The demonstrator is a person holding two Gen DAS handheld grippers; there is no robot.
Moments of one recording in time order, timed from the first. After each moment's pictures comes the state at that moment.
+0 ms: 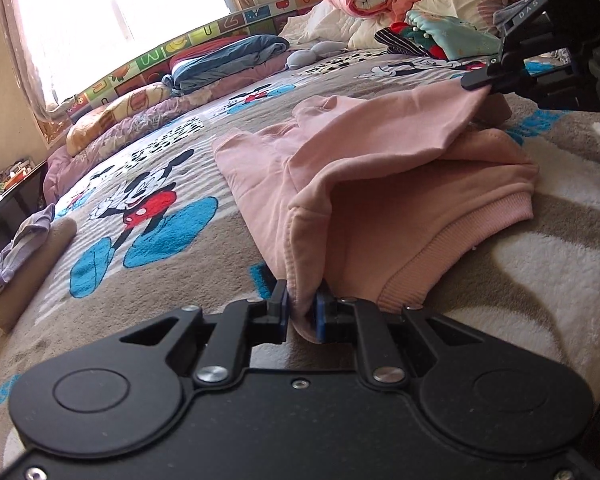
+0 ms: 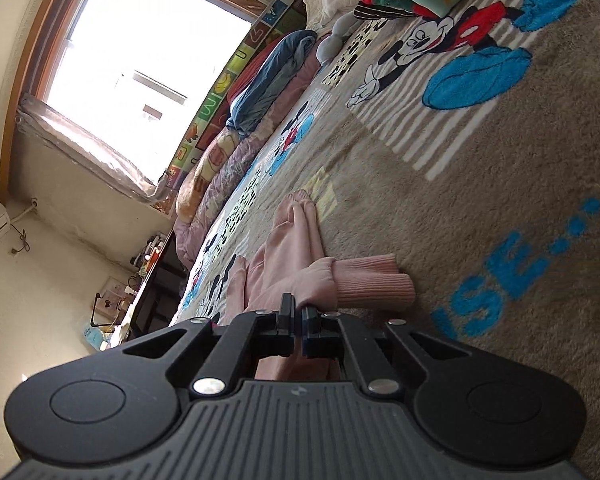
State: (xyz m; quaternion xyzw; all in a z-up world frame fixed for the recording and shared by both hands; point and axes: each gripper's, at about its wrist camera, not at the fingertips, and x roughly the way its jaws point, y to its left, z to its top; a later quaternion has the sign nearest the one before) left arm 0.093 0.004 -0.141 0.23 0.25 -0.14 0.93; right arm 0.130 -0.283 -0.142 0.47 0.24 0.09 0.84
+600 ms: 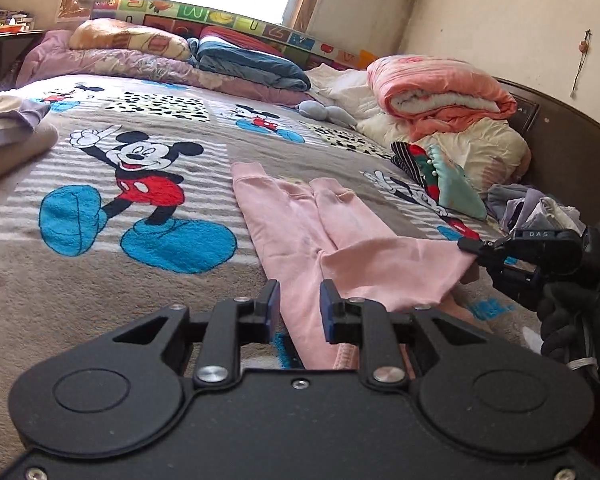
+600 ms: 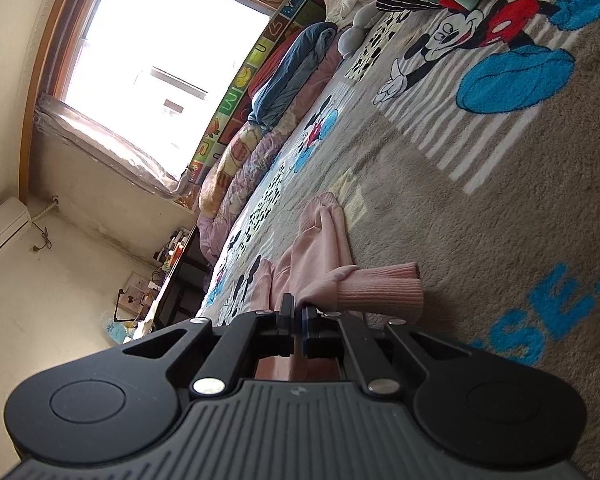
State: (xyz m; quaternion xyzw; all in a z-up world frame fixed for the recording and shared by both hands) left arm 0.134 0.092 -0.085 -0.07 0.28 -0.22 0.93; right arm 0.151 -0.291 -0.134 0.49 0.23 0.13 0.83
